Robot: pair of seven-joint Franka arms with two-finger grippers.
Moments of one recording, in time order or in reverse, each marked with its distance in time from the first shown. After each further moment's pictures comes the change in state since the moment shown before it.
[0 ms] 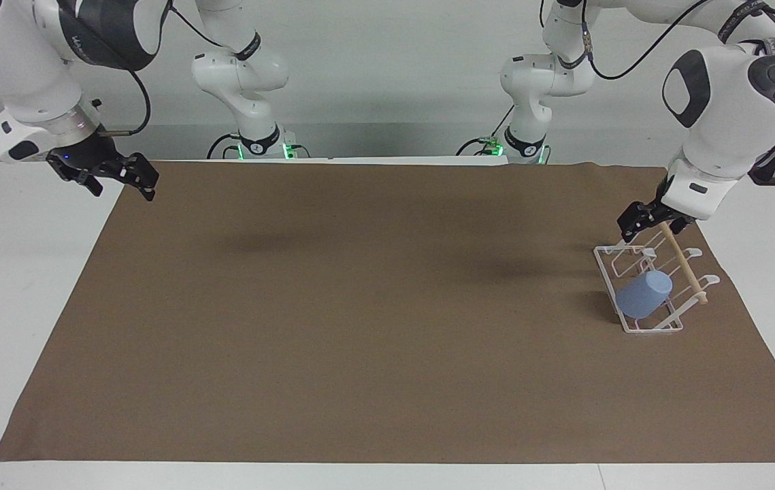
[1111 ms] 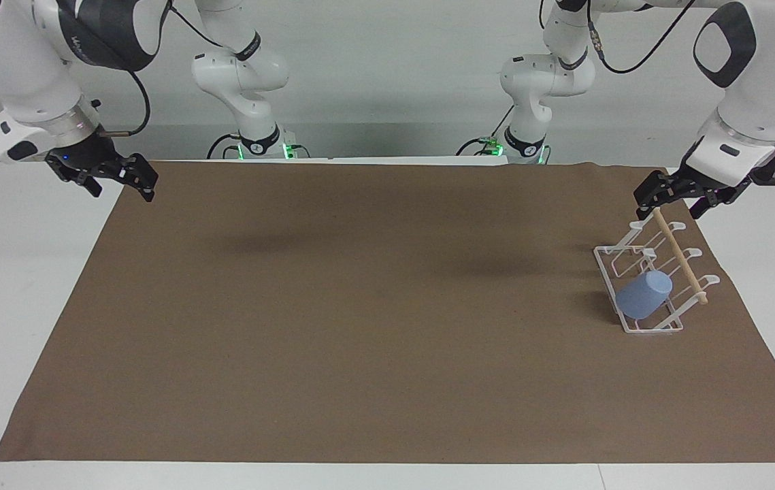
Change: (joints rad) left arm 0.015 0.018 0.003 0.134 -0.044 -0.101 0.139; right arm 0.001 0.001 -0.002 0.004 0.000 0.004 0.000
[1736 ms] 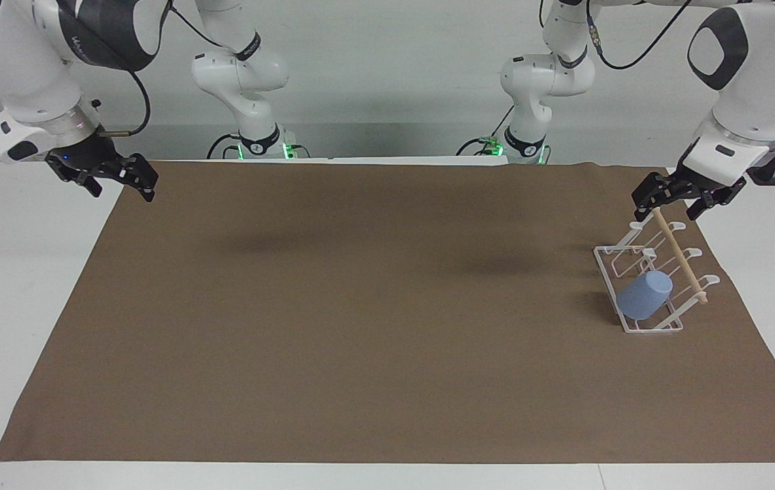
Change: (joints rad) left arm 0.005 -0.035 0.000 -0.045 -0.008 0.027 -0.019; right arm 0.000 0.000 0.000 0.000 0.000 0.000 0.000
